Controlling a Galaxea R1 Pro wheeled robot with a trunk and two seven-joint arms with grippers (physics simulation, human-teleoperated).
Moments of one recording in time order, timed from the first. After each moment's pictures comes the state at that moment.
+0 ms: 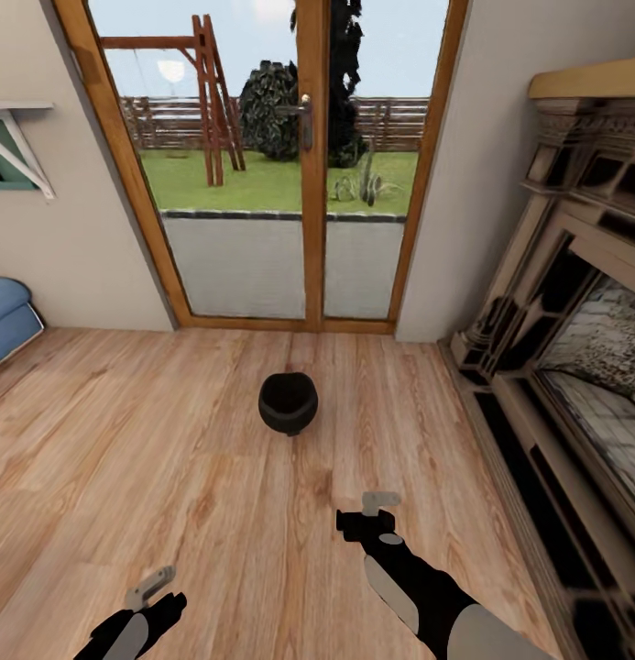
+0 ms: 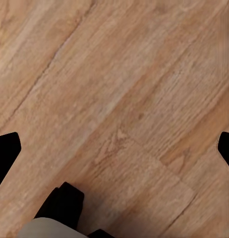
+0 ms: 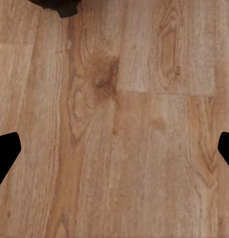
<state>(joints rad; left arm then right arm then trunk) -0.33 0.13 -0.05 -0.63 0.75 0.29 0.29 -0.59 0.05 0.72 -0.63 -0.67 0.11 -0.36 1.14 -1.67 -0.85</state>
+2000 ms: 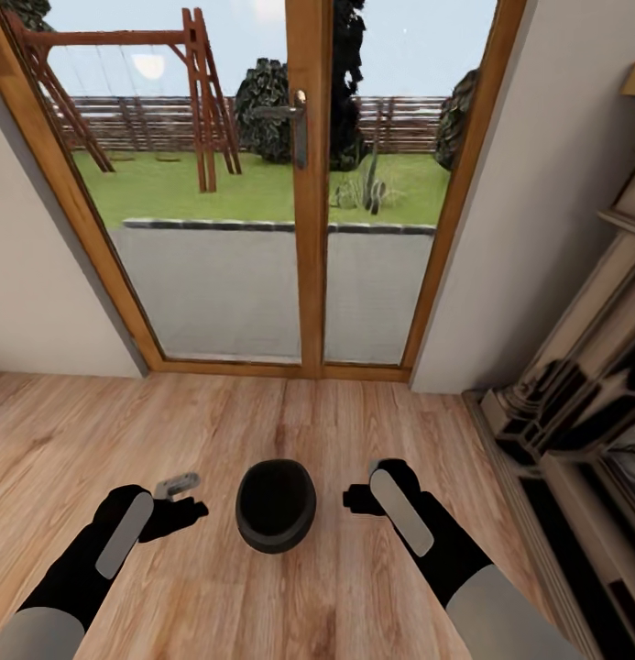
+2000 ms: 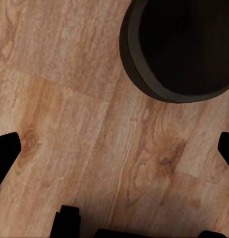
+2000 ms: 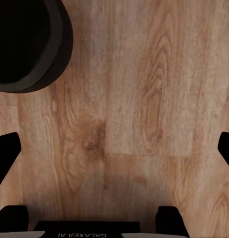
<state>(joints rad) -0.51 0.19 -0.06 -1.02 0.65 0.91 0.30 -0.63 0.06 0.45 -1.05 -0.87 0.92 -0.76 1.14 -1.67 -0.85</state>
